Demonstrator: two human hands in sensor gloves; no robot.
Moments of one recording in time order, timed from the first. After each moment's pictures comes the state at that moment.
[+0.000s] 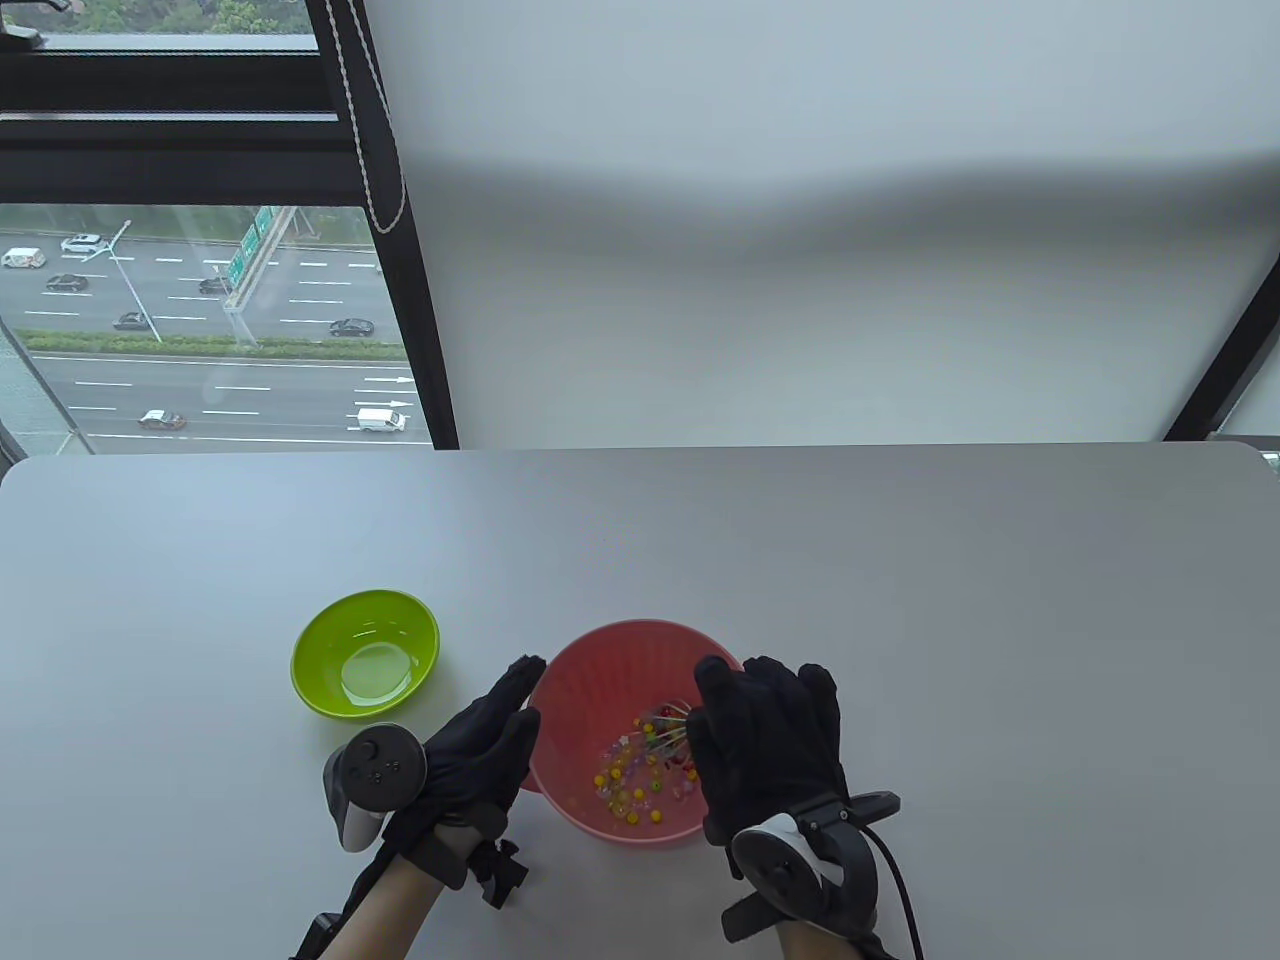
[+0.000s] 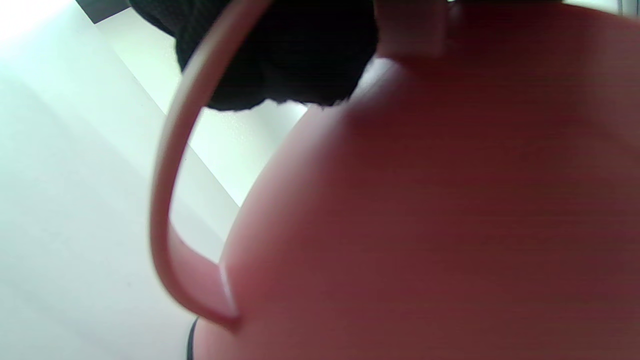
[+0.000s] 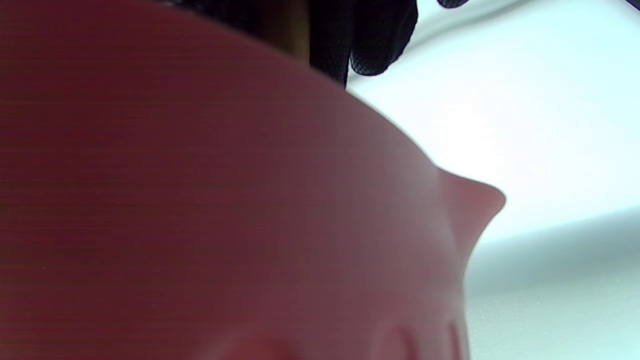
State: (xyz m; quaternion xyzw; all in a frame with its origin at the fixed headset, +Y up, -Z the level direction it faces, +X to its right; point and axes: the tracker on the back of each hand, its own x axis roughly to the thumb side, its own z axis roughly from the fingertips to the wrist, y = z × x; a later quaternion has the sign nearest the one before) left_hand -0.229 -0.752 -0.342 0.08 -0.21 0.49 0.84; right_hand 0.082 -0.674 -0.264 0.11 -0.40 0.89 0.16
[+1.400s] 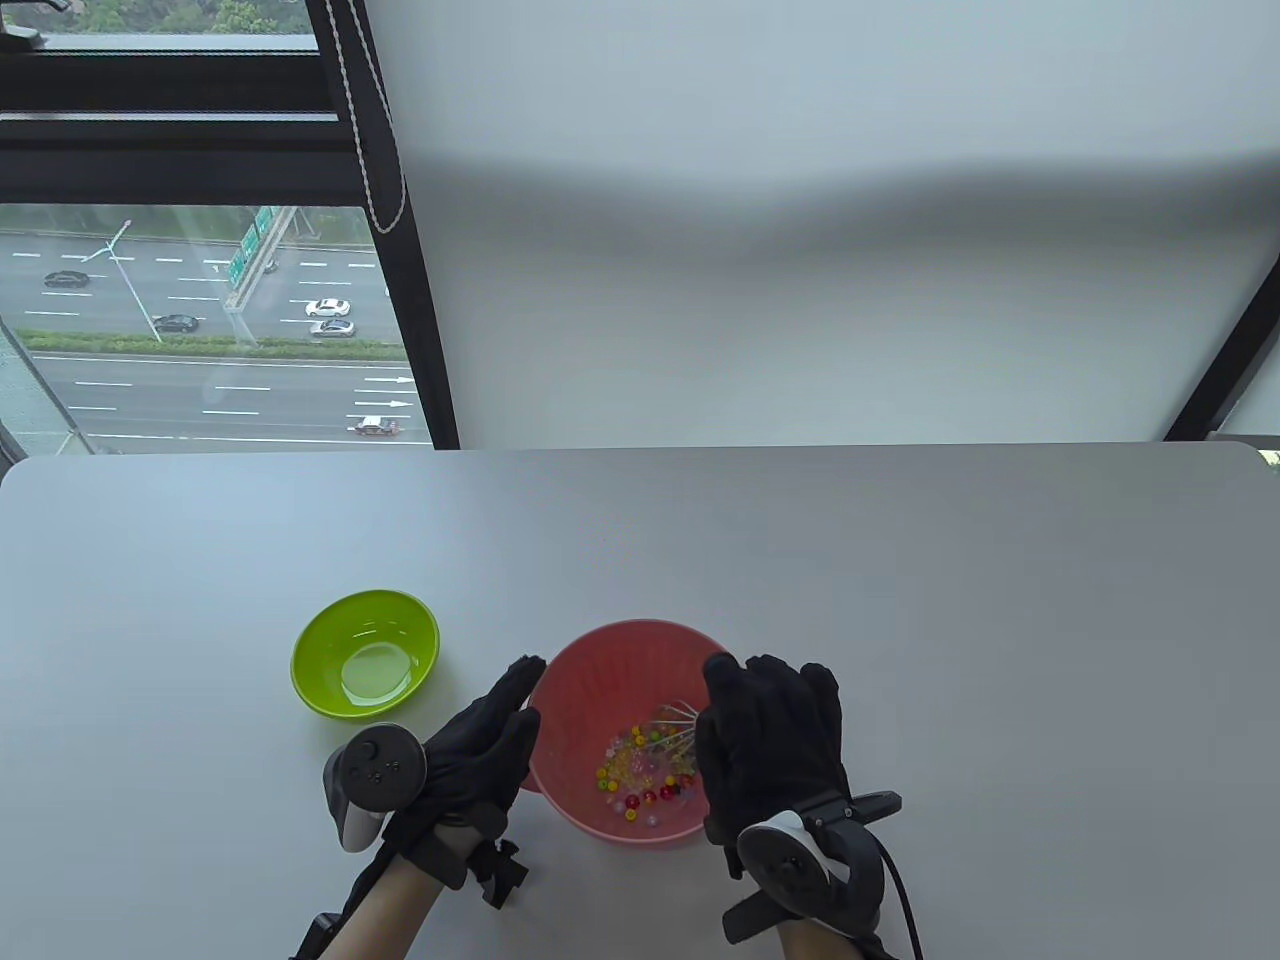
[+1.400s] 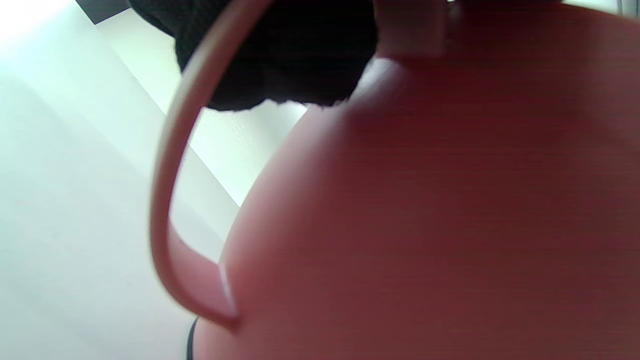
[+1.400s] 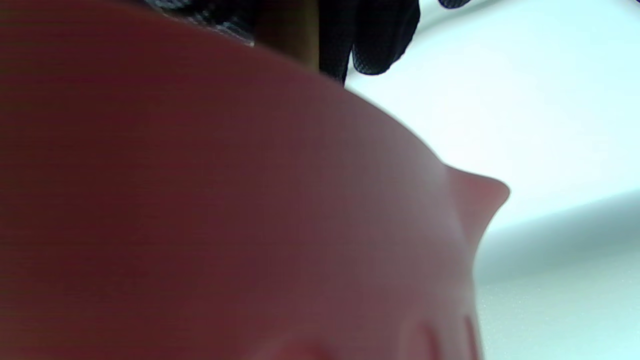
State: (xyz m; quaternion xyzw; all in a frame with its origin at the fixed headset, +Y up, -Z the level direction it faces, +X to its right) left_hand -0.229 -0.752 -0.342 0.08 -0.21 0.49 0.84; right_hand 0.084 -0.675 -0.266 0.11 -0.39 0.89 0.18
